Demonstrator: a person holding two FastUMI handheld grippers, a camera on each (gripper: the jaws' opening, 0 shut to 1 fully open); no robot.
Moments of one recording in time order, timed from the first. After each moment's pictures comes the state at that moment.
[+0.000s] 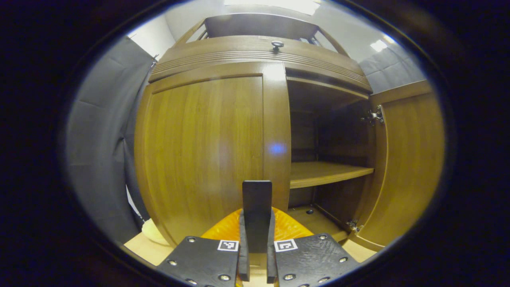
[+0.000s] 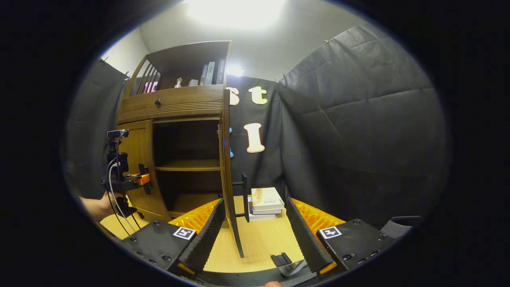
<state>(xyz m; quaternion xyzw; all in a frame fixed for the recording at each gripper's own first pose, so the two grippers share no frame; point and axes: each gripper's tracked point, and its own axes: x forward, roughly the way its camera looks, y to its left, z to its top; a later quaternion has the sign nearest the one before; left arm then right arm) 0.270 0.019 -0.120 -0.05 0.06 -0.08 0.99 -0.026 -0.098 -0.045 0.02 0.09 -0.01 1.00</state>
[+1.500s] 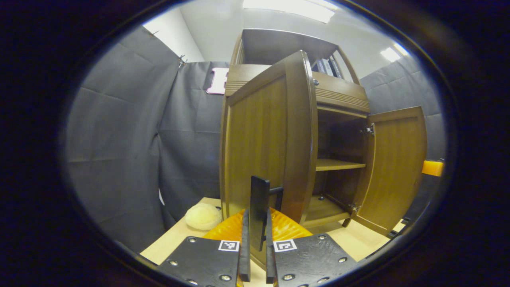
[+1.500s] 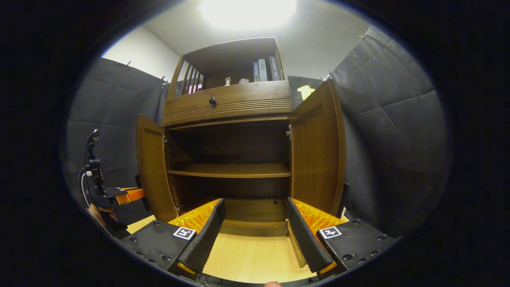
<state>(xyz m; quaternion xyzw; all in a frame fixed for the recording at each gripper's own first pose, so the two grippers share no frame) 0.106 0.187 -0.110 -0.07 0.07 -0.04 0.99 0.009 0.059 -0.038 0.04 0.07 0.17 0.98</state>
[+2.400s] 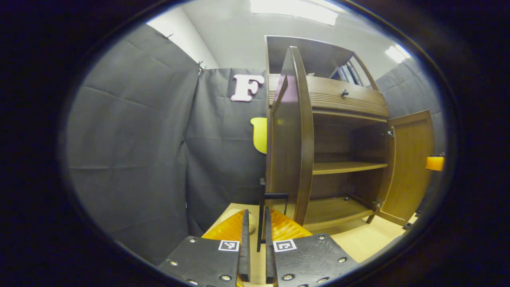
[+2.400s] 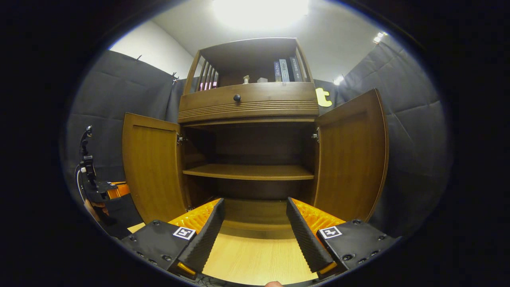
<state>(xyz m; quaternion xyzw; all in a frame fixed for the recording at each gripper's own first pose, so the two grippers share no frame) 0.079 0.313 -0.116 -0.05 0.04 0.03 1.00 0.006 0.120 -0.034 0.02 0.06 0.17 0.98</state>
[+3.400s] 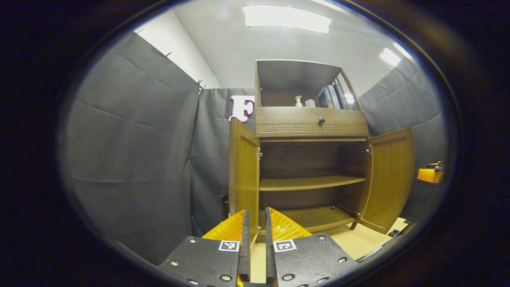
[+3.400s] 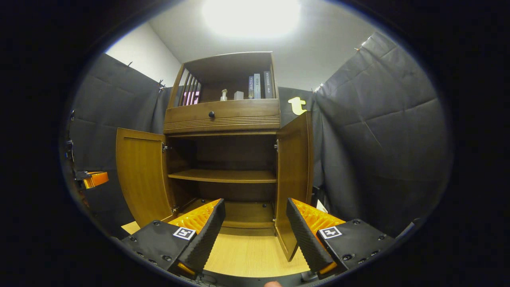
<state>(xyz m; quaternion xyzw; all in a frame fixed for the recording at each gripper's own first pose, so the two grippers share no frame) -0.059 0.244 -0.011 -0.03 0.00 0.02 1.00 -0.057 0.015 -0.006 0.02 0.04 0.11 0.99</state>
